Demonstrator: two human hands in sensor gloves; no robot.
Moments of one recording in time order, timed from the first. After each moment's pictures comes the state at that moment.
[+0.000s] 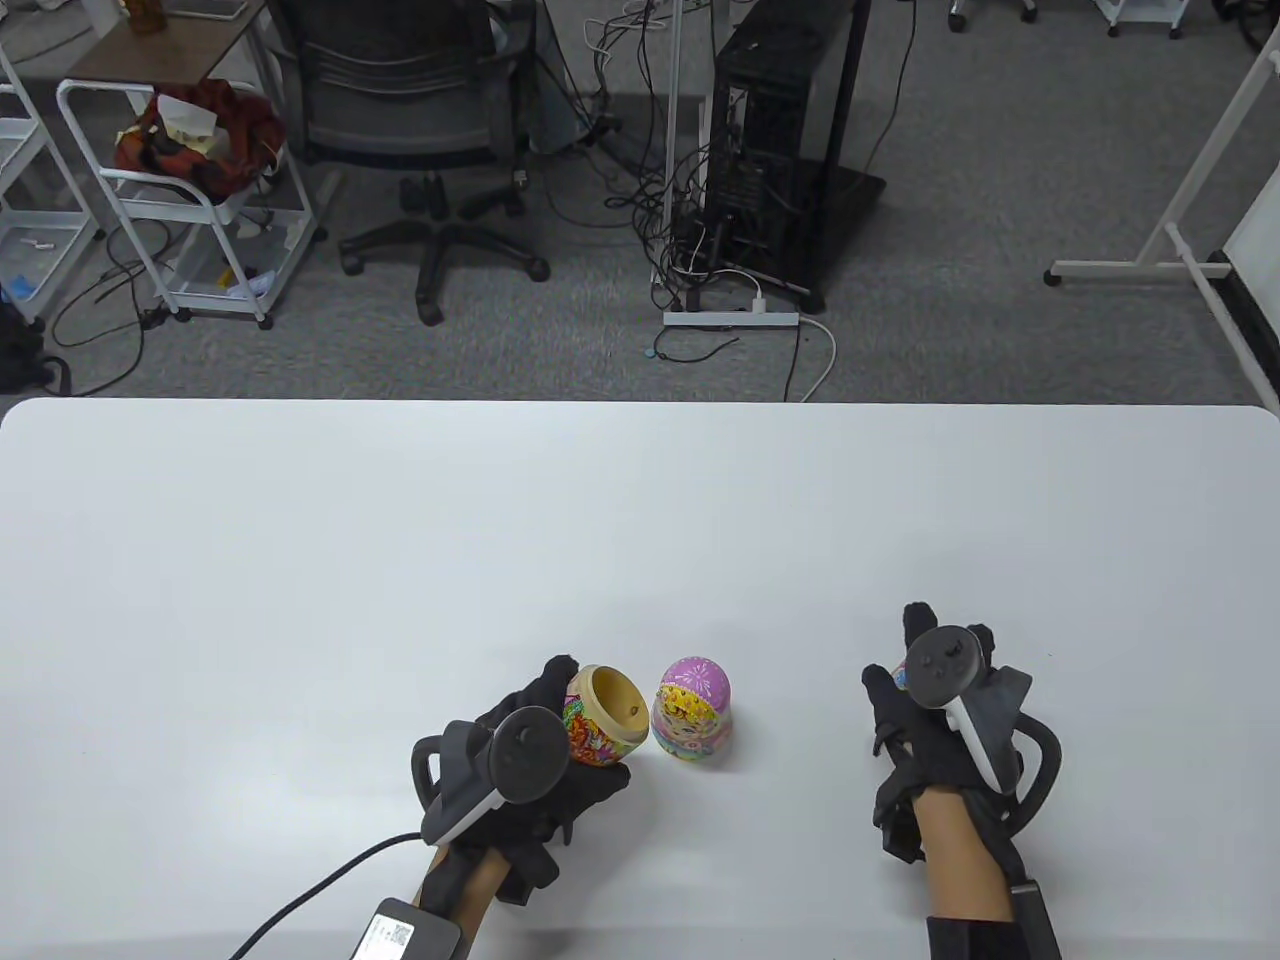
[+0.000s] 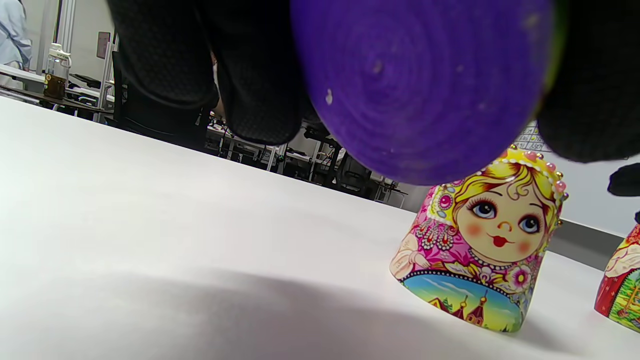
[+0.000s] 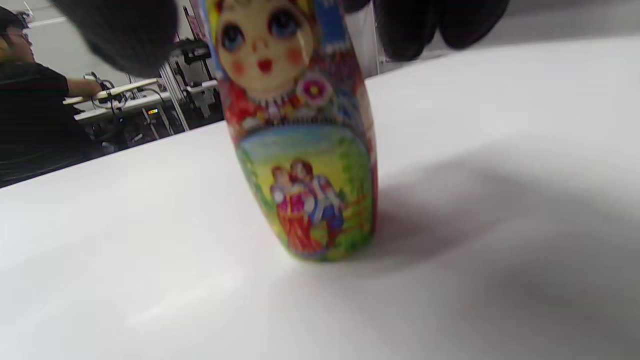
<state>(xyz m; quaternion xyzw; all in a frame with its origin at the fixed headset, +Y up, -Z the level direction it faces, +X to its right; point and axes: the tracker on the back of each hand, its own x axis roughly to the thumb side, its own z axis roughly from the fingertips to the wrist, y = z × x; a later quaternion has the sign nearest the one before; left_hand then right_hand) -0.141 -0.725 -0.281 0.03 -0.12 0.14 0.98 0.240 -0.722 -0.314 -0.23 0.04 0.96 0.15</state>
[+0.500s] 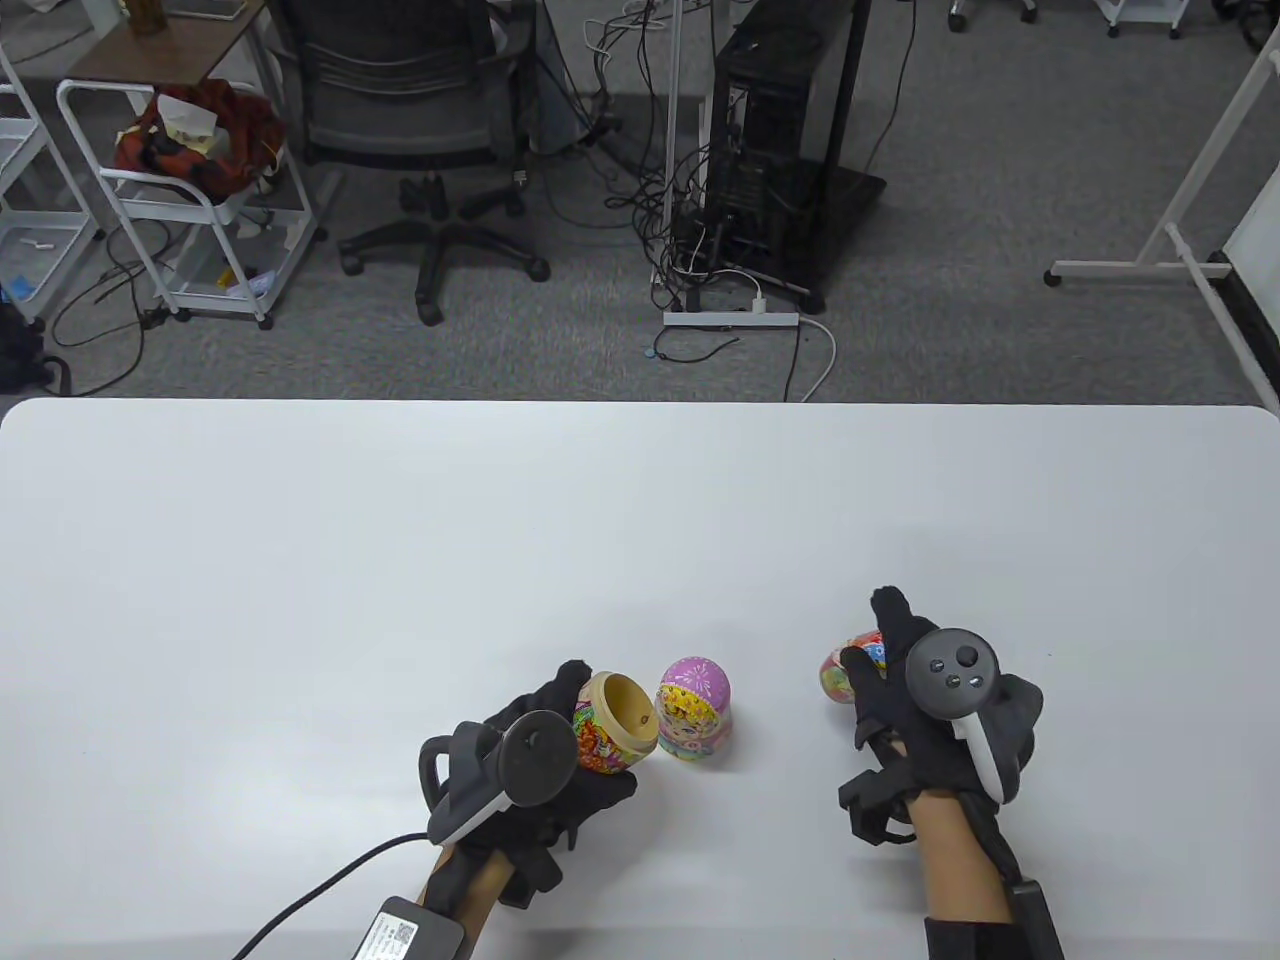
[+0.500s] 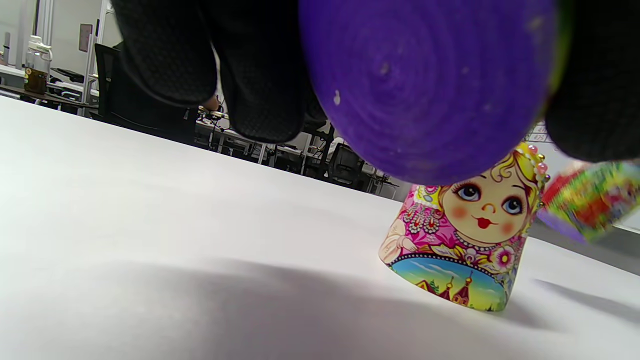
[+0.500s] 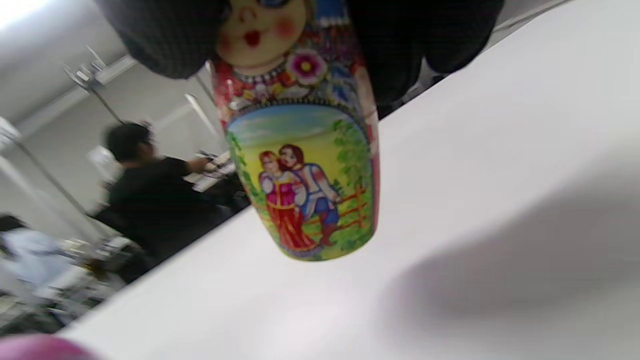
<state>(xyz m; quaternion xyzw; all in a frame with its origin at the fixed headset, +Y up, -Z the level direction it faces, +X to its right) -0.134 -0.727 -0.279 0.02 -0.14 0.14 0.98 0.214 -0.698 -0.308 -0.10 -0.07 0.93 0.34</state>
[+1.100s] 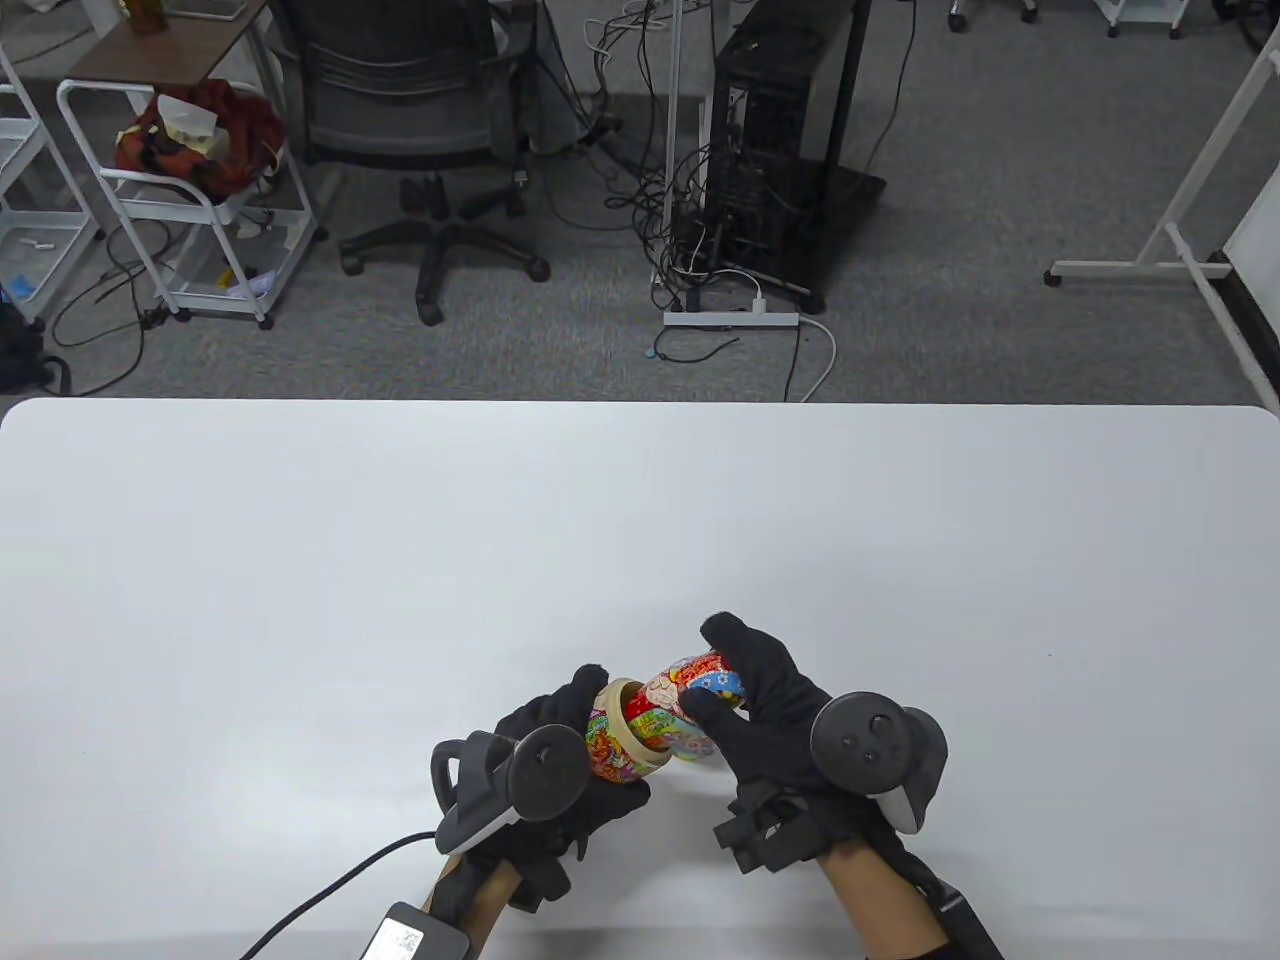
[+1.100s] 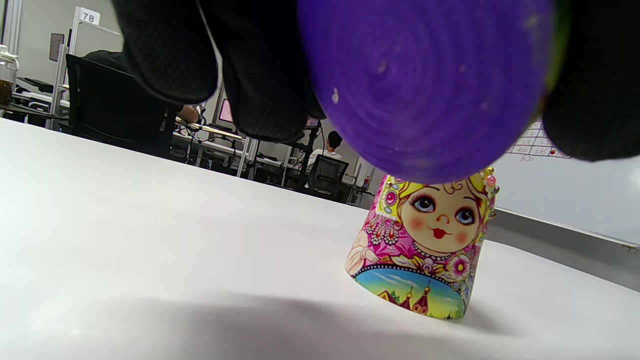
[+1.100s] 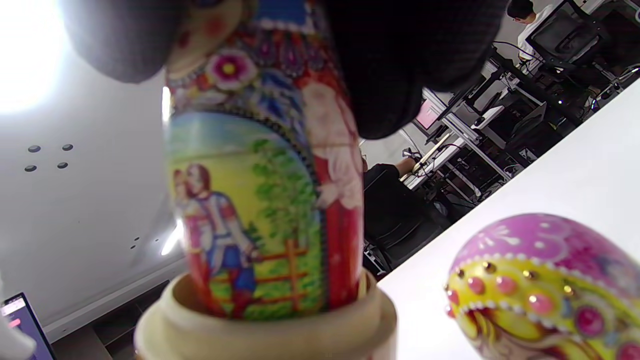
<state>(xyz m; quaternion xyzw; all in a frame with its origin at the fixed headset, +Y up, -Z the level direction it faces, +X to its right) -0.124 -0.720 -0.270 0.04 -0.17 0.14 0.98 0.117 -0.675 -0.276 0.15 -0.15 0.87 0.44</state>
